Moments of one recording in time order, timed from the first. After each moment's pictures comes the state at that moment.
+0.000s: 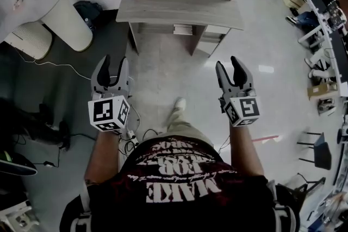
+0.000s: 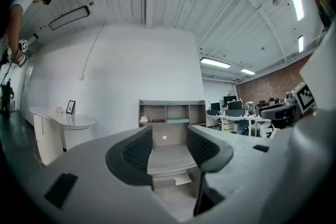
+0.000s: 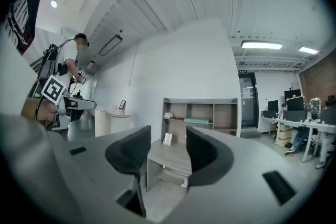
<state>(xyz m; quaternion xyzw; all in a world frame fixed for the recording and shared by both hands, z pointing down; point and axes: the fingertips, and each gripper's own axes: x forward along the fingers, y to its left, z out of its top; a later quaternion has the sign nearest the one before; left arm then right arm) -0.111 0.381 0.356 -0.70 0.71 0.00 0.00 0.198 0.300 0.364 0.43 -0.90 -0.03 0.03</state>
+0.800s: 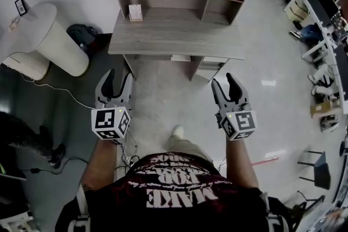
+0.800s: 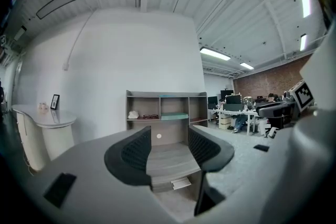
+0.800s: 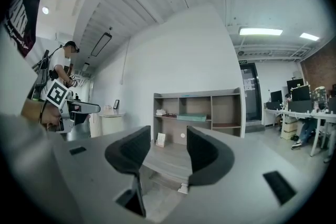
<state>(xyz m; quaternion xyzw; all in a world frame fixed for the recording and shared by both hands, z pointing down) -0.105 0.195 0.376 -0.72 0.70 -0.04 -0.03 0.197 0.127 0.384 0.42 -0.91 0.01 0.04</state>
